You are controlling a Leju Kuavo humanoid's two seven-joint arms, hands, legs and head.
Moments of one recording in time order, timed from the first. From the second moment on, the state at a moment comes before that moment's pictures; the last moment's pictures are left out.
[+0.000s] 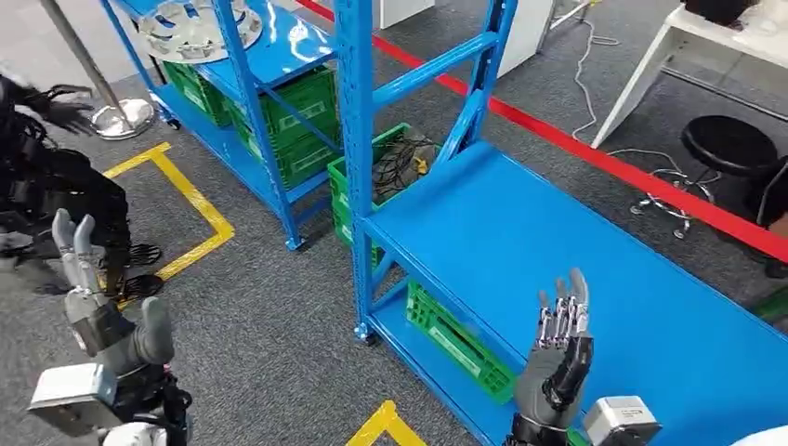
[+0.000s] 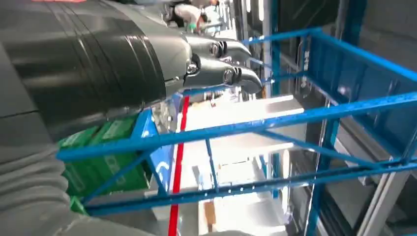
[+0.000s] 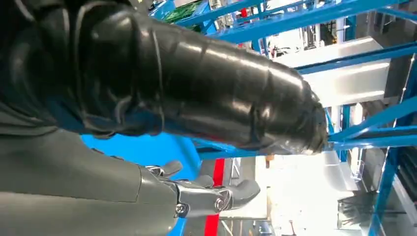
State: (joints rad) left arm 0.04 0.09 -0.64 -1.94 0.03 0.60 -0.48; right arm 0.04 -0.05 0.53 -1.93 0.05 -0.70 -0.41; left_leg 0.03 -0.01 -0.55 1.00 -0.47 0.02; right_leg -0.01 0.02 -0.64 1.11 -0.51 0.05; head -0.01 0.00
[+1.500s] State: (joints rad) left arm 0.04 0.09 -0.64 -1.94 0.04 0.60 -0.48; right arm 0.04 -0.06 0.52 -1.93 0.03 -0.70 -0.42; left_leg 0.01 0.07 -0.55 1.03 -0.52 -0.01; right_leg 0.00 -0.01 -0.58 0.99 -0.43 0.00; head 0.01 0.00
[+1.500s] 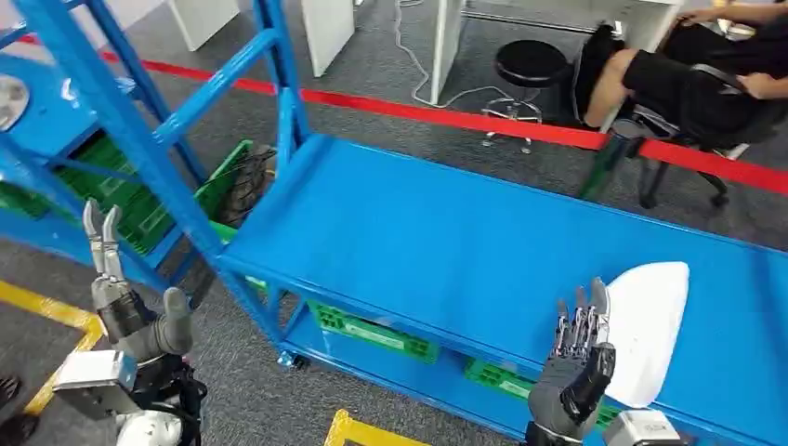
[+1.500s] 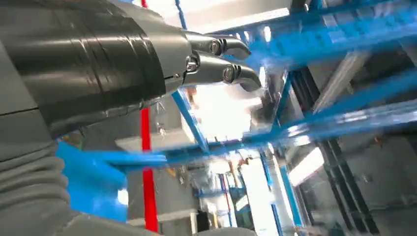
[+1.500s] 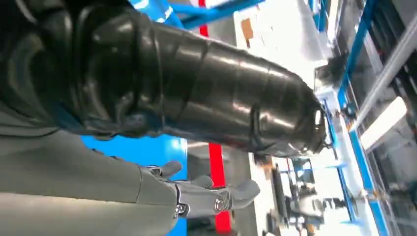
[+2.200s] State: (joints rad) left arm 0.06 0.09 -0.63 -1.93 0.04 0.61 -0.48; right arm 0.06 -0.06 0.49 -1.92 -0.01 -0.70 -0.42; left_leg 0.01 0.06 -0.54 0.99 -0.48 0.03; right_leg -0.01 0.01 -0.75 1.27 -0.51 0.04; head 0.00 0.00
